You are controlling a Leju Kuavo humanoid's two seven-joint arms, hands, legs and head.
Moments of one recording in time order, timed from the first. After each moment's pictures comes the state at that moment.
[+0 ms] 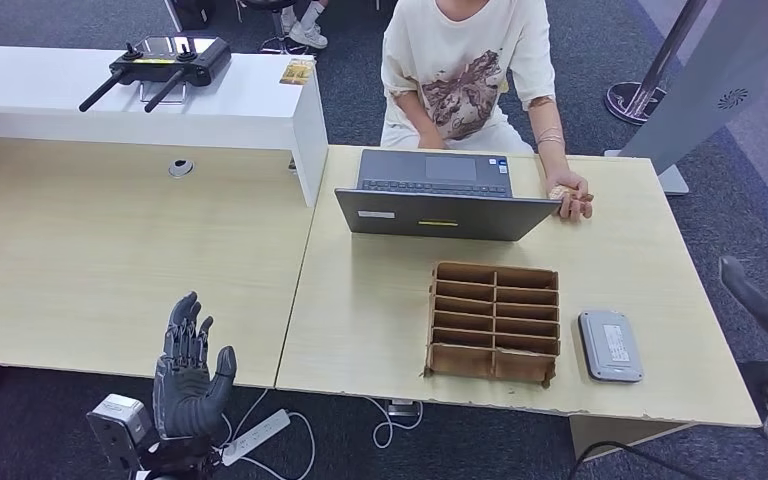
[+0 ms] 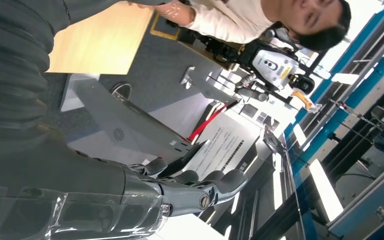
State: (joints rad) left arm 0.24 -0.14 -0.12 -1.66 0.11 0.10 -0.70; right arm -0.20 -0.43 -0.21 -1.48 0.09 -0.09 -0.51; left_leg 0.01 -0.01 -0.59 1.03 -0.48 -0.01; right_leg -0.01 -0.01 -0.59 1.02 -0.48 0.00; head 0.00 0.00
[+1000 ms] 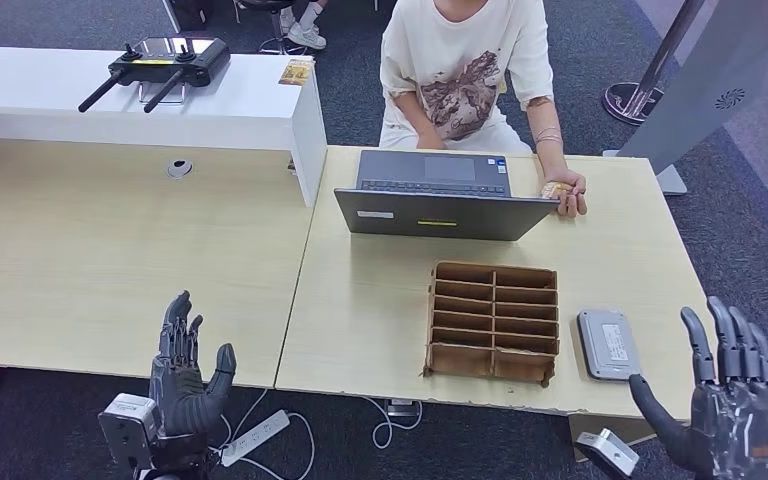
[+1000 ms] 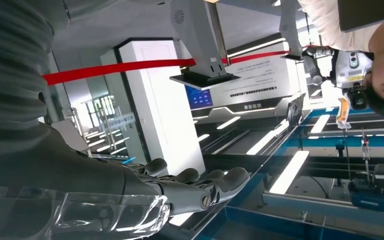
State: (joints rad) left arm 0.23 -0.16 -0.11 -1.66 -0.01 0.20 -0.70; right arm 0.28 -0.20 -0.11 -1.90 1.17 -0.49 -0.23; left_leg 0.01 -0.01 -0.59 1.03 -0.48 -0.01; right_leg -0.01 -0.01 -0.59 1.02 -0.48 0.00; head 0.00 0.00
